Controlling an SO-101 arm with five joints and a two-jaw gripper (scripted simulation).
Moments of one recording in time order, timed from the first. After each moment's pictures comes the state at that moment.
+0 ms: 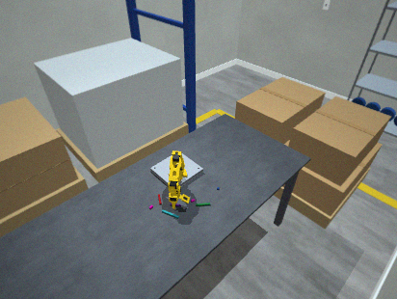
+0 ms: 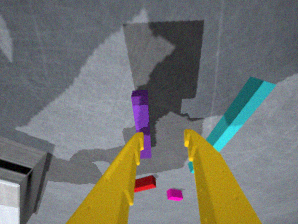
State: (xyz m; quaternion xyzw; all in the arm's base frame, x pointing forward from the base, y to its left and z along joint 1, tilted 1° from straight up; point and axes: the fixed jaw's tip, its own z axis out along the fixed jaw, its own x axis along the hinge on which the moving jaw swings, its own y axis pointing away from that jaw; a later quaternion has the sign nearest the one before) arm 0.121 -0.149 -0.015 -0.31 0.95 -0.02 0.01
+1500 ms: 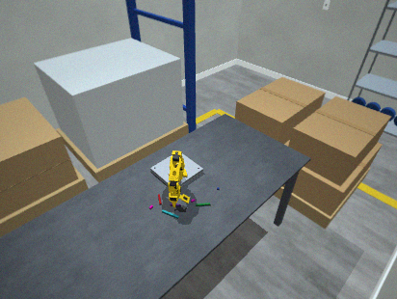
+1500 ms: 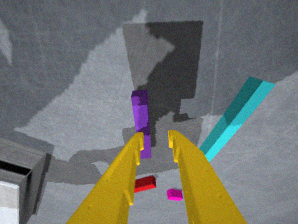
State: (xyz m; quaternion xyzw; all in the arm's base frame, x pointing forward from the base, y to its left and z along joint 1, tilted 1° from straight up) arm 0.121 -0.149 -0.015 -0.31 0.95 -0.03 0.01
